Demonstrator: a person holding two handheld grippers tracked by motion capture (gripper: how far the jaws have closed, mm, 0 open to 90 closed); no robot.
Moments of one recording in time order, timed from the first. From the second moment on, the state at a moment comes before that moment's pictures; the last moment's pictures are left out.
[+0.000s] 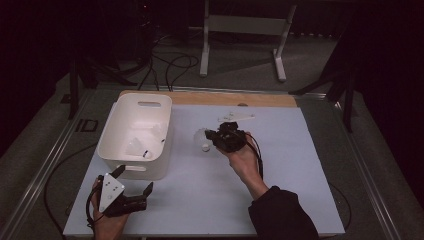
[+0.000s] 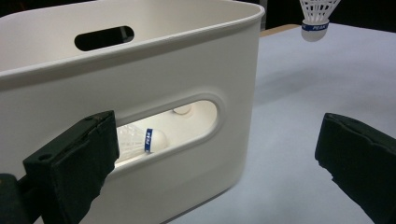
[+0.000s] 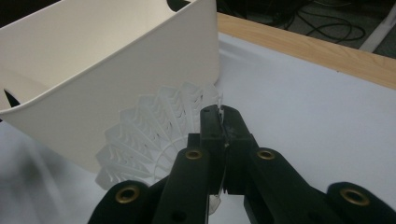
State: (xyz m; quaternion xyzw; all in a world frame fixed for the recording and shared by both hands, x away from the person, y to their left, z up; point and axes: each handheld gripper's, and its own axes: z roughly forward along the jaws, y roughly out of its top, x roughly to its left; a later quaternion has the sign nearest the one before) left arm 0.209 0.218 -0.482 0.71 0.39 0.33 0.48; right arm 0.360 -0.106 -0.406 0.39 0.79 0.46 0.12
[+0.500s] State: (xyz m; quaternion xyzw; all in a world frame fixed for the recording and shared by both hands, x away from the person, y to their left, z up) left arm 0.209 0.218 -0.482 0.71 0.39 0.33 0.48; right arm 0.364 -0.104 -0.402 0.39 0.78 0.47 0.13
